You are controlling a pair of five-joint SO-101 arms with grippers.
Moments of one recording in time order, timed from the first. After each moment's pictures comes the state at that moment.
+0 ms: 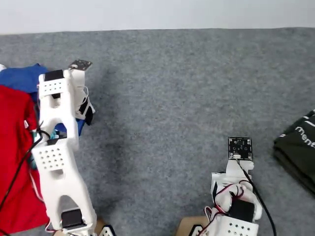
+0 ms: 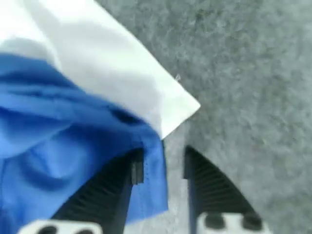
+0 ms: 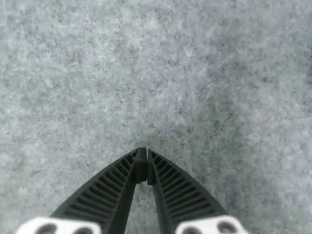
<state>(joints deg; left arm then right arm) -15.2 49.6 -34.8 90.4 -18.7 11.3 -102.7 95.6 74.2 10.3</state>
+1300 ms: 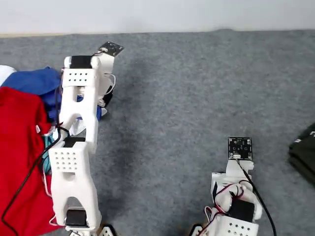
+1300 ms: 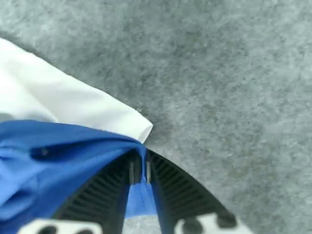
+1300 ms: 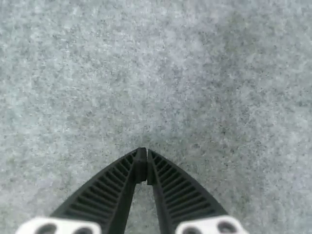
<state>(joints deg) -2.4 43.4 -42.8 98.8 -16.0 11.3 -102.7 95.6 74.2 10.3</state>
